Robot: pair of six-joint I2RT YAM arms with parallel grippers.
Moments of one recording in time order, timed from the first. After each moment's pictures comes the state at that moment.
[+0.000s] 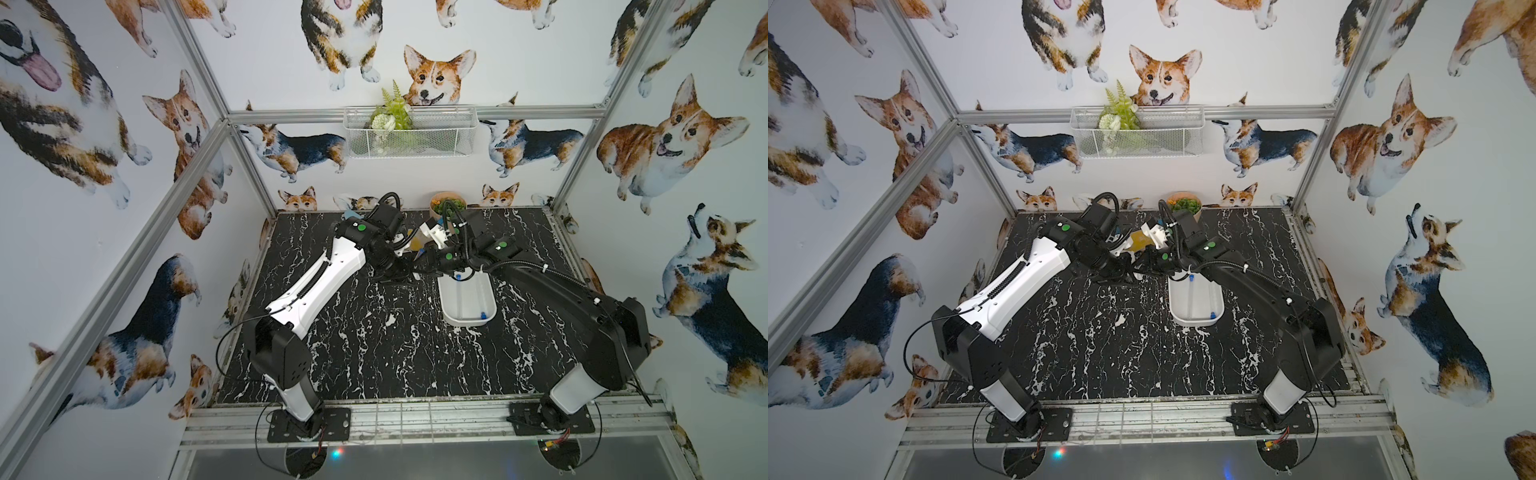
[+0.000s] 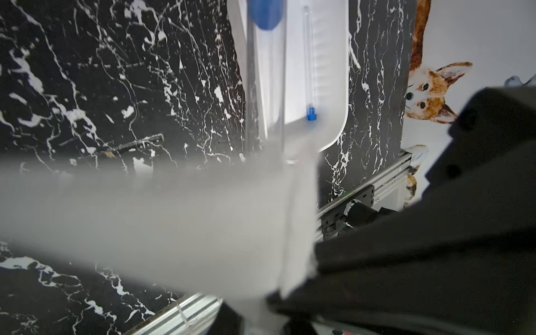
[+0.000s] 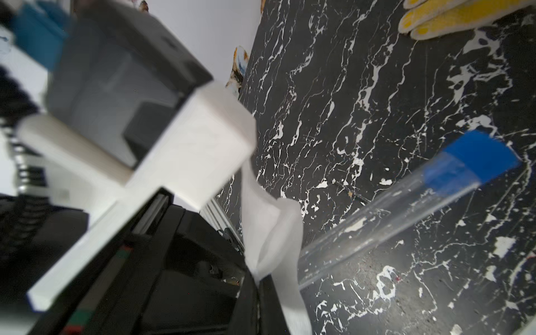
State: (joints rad) left arm -0.60 1.69 1.73 -1.26 0.43 -0.48; right arm 0.67 1.59 1.38 -0.48 -0.65 0.67
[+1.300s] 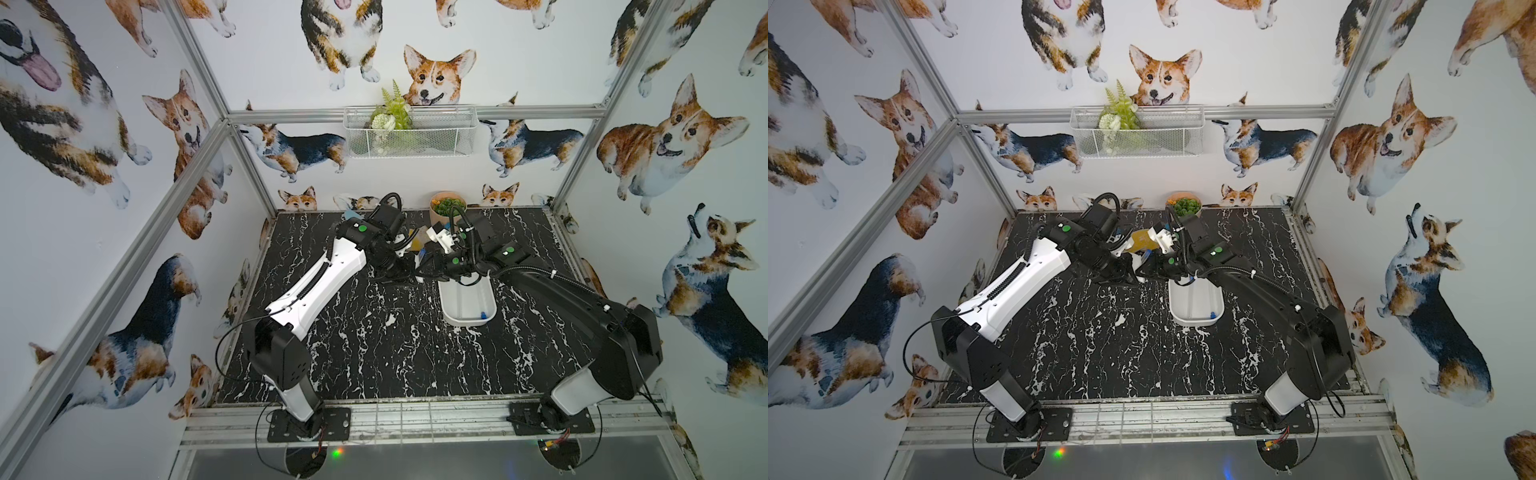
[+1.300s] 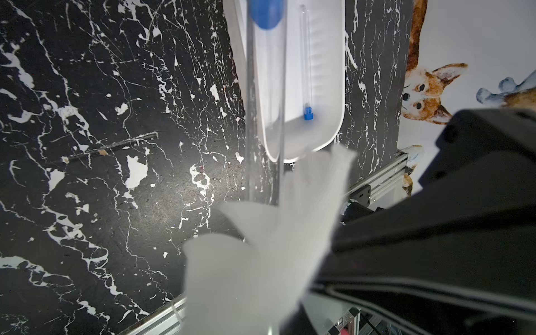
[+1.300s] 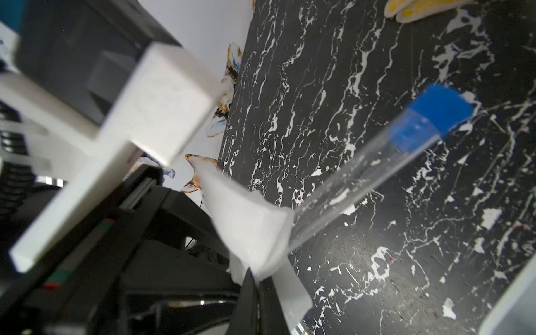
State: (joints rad) left arm -0.61 1.69 1.73 -1.24 0.44 -0.50; right arm 0.67 1.54 1.31 -0.49 -0.64 0.68
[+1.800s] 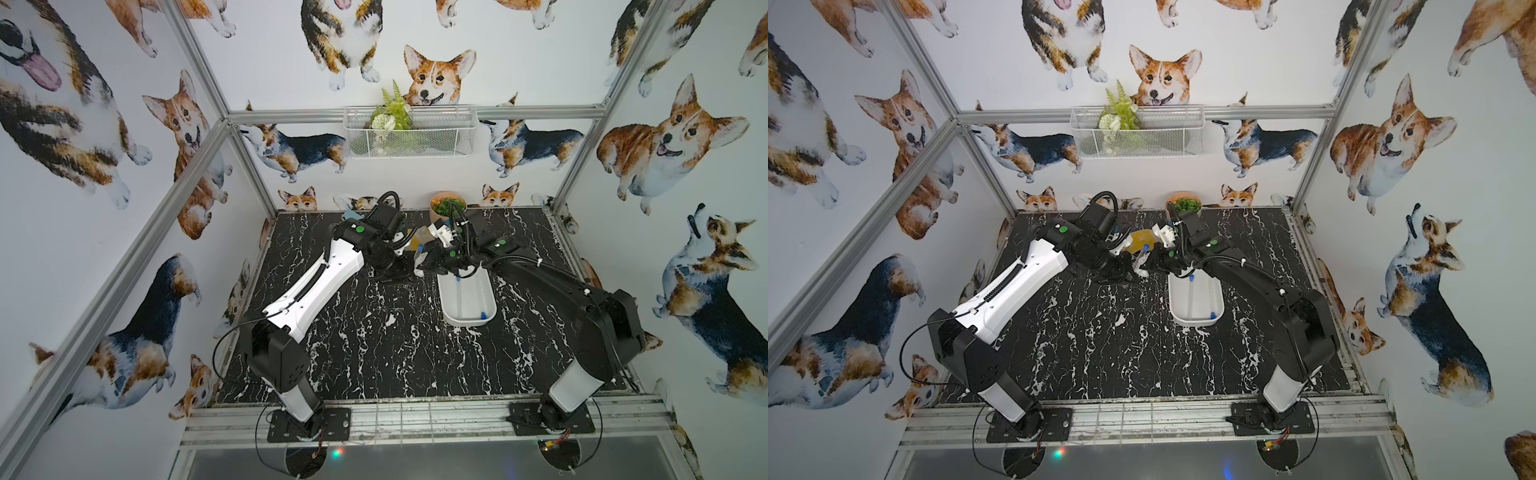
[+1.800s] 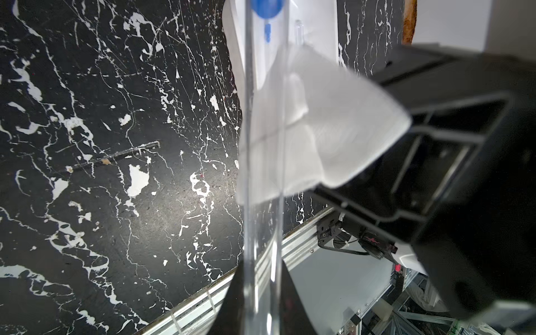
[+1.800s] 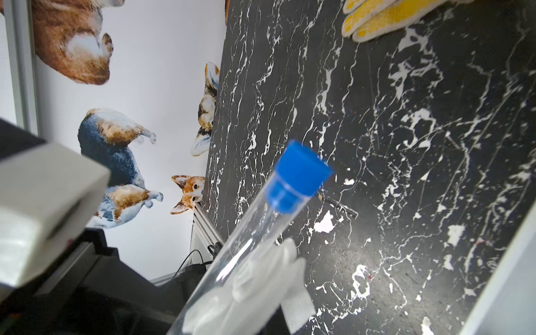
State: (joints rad) left arm -0.60 1.67 1.71 -1.20 0.43 -0.50; right arm 0.59 1.68 1.42 -0.47 -0.64 0.71
